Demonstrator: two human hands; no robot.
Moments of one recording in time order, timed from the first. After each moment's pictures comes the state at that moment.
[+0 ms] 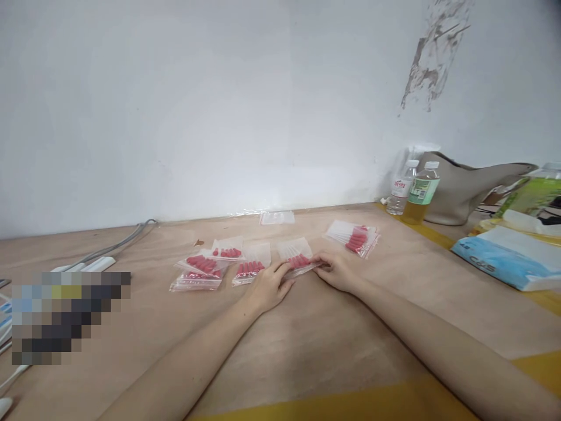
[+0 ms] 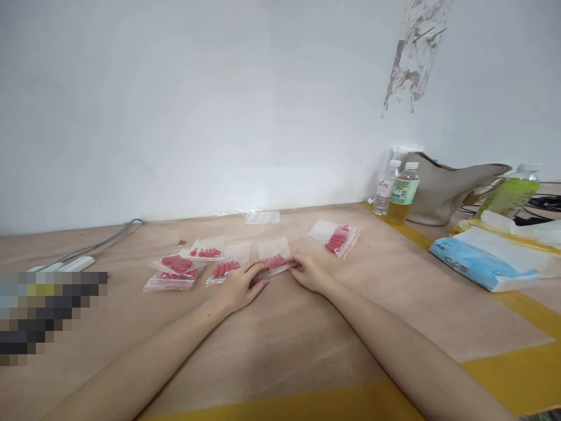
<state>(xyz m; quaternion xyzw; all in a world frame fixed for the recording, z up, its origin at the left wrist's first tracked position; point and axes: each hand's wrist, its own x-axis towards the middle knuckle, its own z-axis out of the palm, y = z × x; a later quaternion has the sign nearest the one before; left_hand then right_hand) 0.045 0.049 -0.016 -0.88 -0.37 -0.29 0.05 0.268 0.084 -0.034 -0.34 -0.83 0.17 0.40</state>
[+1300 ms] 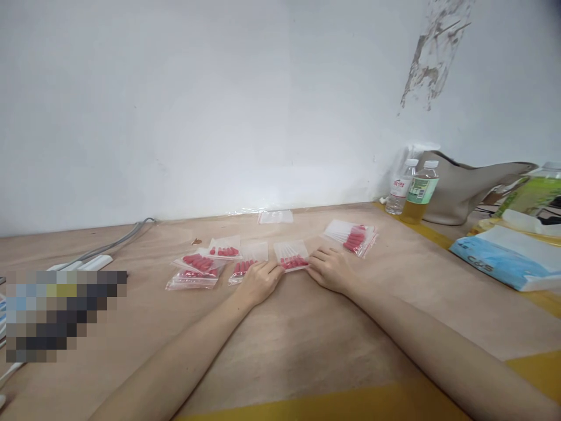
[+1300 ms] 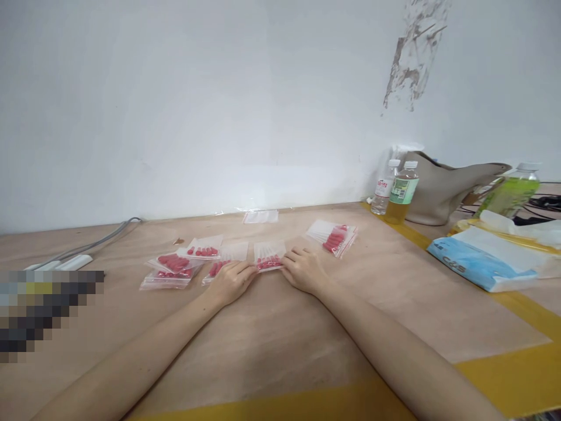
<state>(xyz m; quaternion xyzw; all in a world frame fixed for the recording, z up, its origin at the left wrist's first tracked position) 0.035 0.064 -0.018 -0.88 -0.31 -0.26 0.26 0.259 0.069 -0.012 -0.35 -0.88 -0.20 0.27</state>
